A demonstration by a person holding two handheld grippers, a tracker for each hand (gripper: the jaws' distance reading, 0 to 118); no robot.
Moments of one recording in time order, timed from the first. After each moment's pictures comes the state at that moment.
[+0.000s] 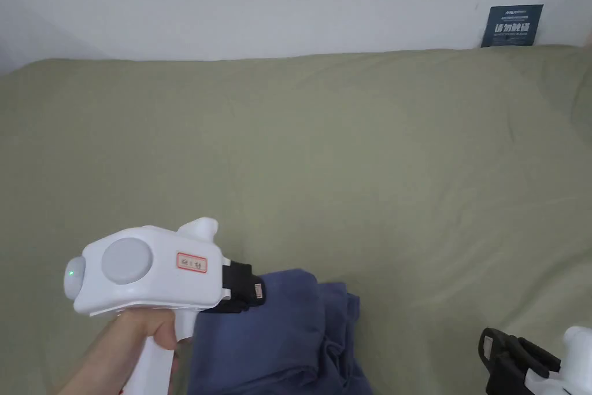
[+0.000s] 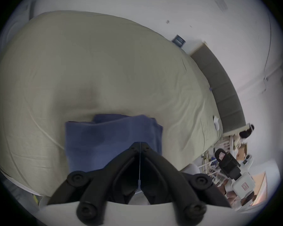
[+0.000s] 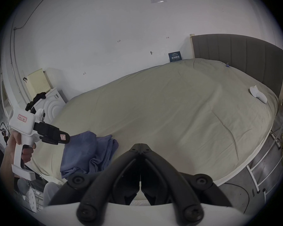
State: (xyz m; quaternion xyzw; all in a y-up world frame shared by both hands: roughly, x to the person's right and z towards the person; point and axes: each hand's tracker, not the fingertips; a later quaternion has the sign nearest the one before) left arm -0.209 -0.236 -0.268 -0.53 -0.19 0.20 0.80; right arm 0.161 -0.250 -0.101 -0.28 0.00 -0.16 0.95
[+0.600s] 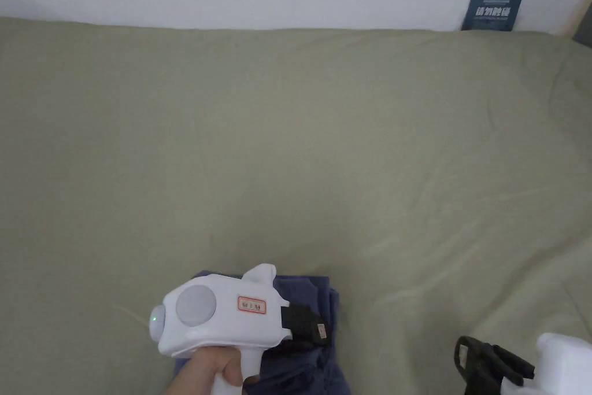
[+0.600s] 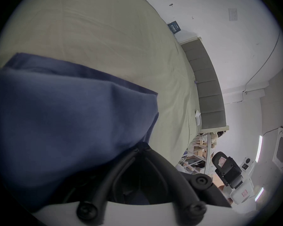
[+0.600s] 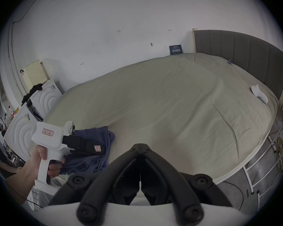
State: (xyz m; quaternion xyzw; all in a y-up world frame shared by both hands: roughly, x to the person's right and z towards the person) left arm -0.118 -0.348 -0.289 -0.57 -0.30 0.29 0.71; right arm 0.158 -0.262 -0.115 -0.33 0.00 -0.14 0.94
